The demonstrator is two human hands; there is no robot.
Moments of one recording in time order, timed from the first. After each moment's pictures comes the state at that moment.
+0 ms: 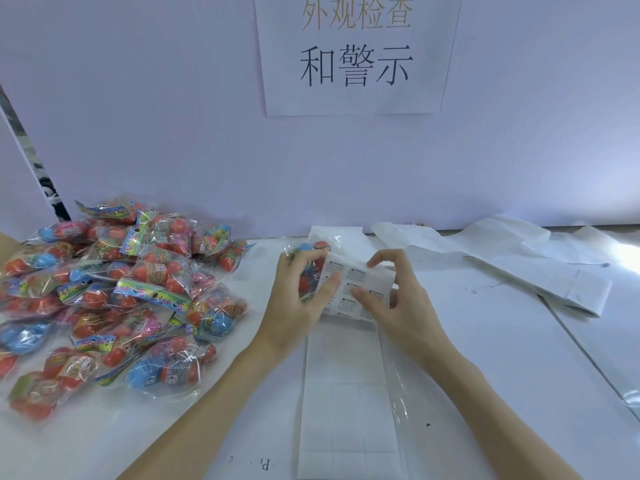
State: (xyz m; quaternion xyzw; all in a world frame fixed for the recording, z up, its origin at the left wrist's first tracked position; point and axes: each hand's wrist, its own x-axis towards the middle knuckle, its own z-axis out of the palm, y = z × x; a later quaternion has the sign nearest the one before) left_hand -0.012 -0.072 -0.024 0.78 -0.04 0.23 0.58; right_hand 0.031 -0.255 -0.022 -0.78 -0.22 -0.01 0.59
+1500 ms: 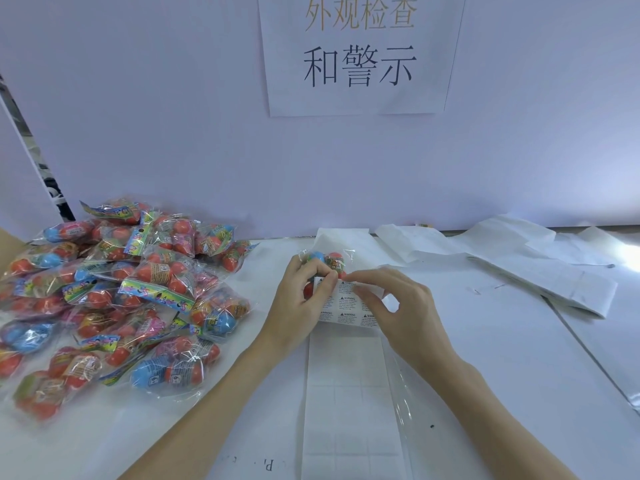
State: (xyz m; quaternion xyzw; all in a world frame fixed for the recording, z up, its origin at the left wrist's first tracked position) left_hand -0.014 -0.073 -0.013 0.82 -0.02 0.19 0.54; right_hand 0.030 -0.251 -0.026 -0.79 -0.33 -0.16 0.49
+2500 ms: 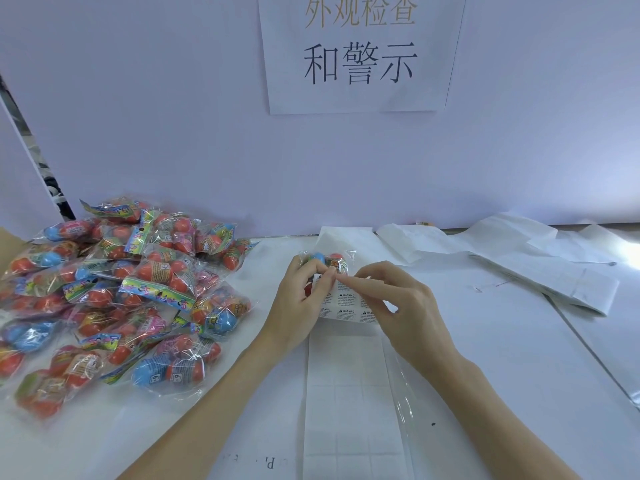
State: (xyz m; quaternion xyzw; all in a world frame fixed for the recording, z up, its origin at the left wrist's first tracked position) left_hand -0.011 -0.071 -0.018 0.81 -0.01 0.19 0.55; right_hand 0.027 -0.253 -0.024 -0.79 -0.38 -0.23 0.41
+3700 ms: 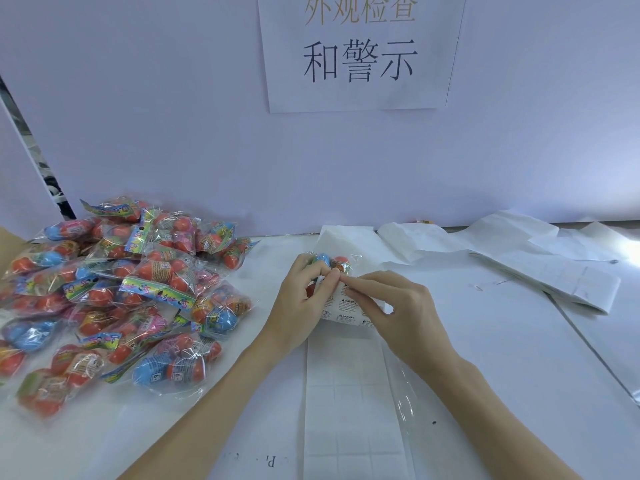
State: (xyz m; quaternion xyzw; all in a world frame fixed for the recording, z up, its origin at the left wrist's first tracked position) left_hand -0.013 -0.073 -0.017 0.81 -0.02 0.17 0.56; right_hand 0.027 -0.249 -0.029 -0.78 -0.39 -0.24 0.44
